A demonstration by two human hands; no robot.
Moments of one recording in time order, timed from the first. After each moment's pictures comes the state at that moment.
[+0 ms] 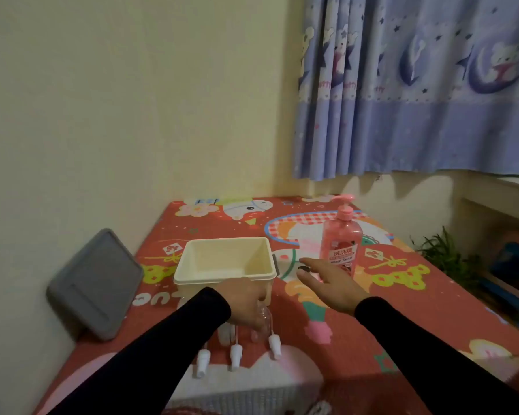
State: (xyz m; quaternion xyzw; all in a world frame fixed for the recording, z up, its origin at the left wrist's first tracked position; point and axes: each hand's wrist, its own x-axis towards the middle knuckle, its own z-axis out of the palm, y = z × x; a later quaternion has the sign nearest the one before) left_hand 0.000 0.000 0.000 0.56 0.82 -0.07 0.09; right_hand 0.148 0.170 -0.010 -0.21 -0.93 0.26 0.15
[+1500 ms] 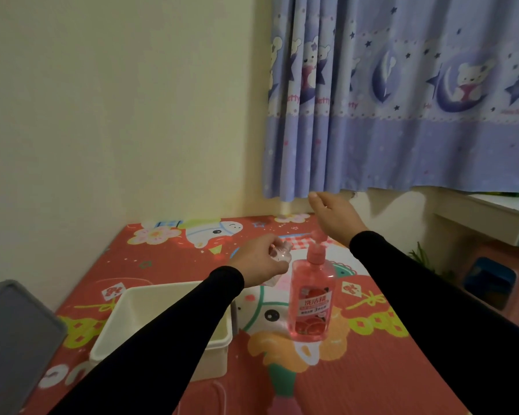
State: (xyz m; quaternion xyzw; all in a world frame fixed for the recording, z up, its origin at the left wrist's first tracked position) left_hand -0.024 0.168 0.073 0.50 0.76 0.39 0.11; right_hand 0.088 0.316 0.128 -0.28 -0.86 0.23 0.36
